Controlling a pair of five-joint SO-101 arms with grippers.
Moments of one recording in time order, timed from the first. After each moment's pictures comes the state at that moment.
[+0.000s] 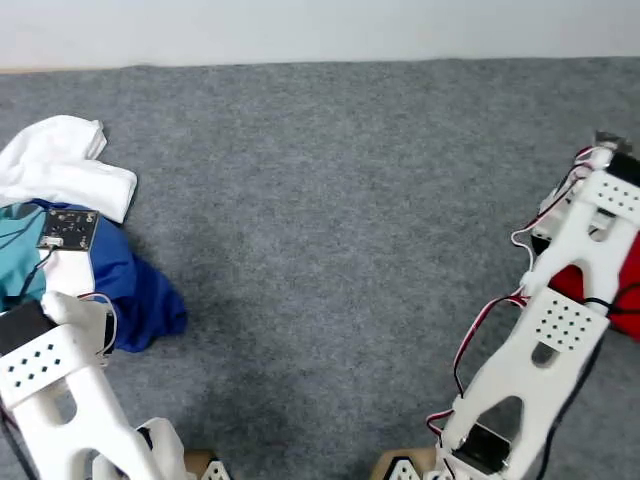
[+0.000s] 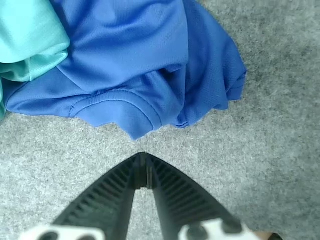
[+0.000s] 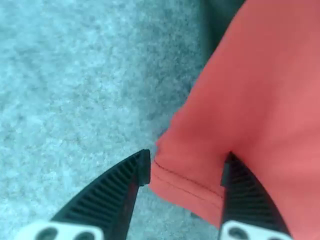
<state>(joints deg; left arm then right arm) -36.0 -41.7 46.1 85.8 -24.0 27.3 61.5 -63.6 98.5 5.8</state>
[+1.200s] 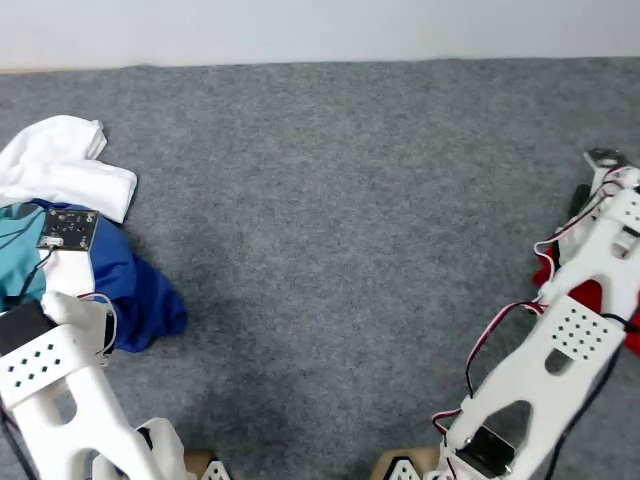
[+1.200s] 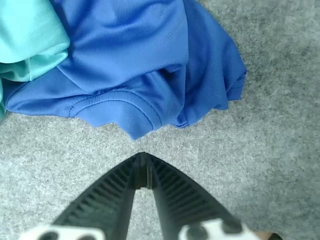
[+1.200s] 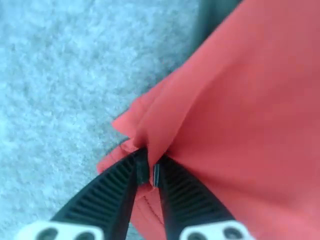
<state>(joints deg) -36.0 -41.7 46.1 85.8 -24.0 33.9 64.7 -65.8 100.3 33.5</state>
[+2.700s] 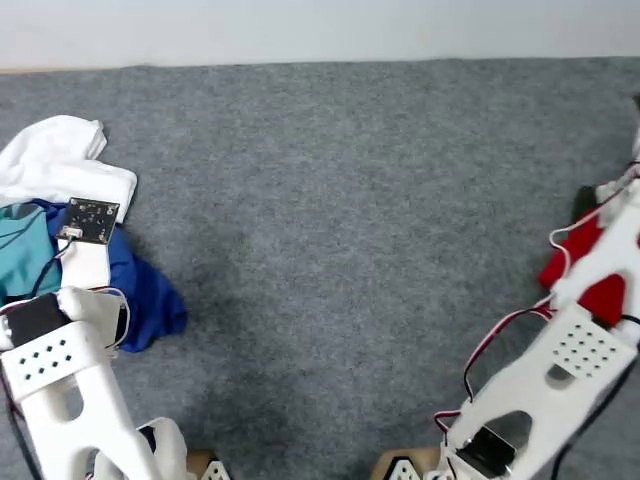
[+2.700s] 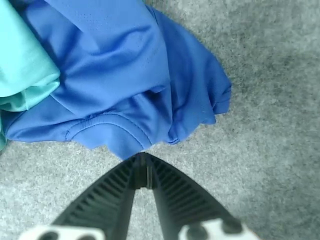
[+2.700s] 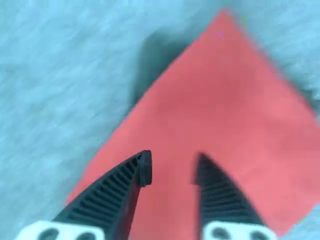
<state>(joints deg) -30.9 -41.7 46.5 83.1 -24.0 35.2 47.0 -58.0 84.2 32.6</state>
